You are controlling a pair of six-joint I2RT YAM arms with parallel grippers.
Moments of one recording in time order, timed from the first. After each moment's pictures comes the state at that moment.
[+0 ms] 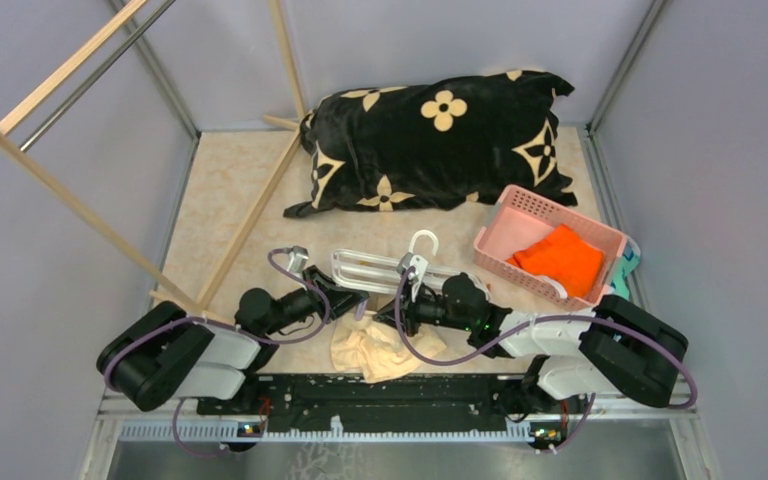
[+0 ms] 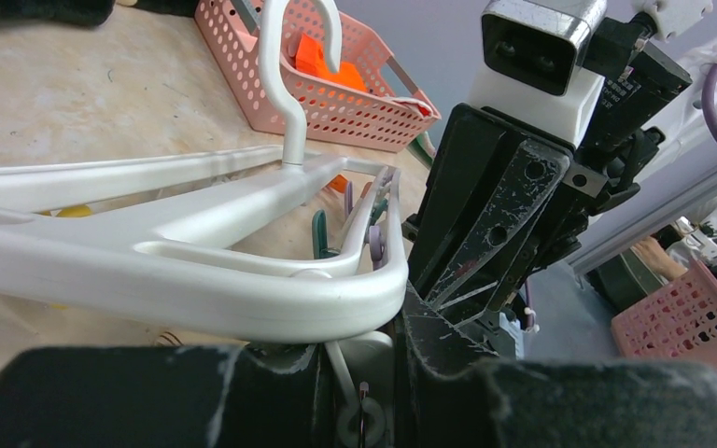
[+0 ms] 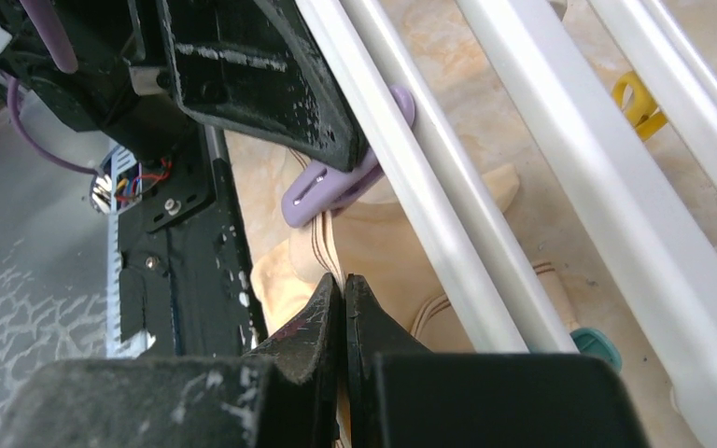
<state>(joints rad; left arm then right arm) -0.63 1.32 0.01 1.49 0.50 -0.72 0.98 1.27 0.31 0.76 -0.31 0.30</state>
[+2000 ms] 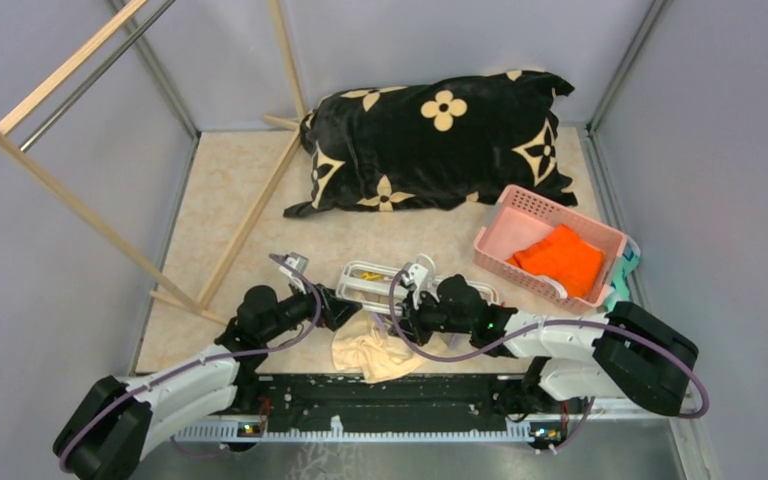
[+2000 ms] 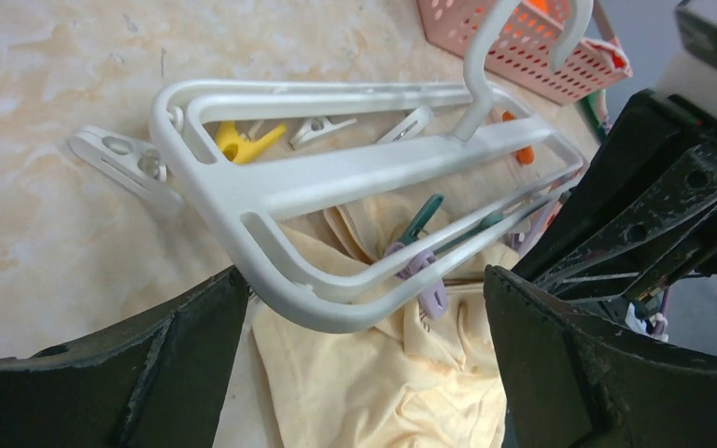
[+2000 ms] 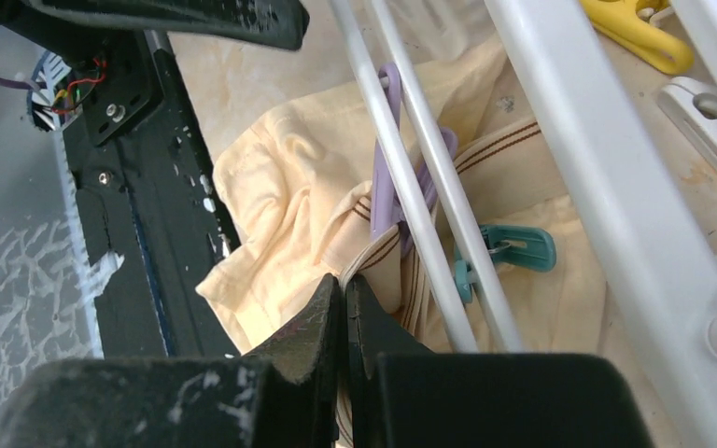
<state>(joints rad) -0.62 0.83 0.02 0.64 0.27 -0.56 0.98 1.20 0.31 0.45 -0.31 0.30</state>
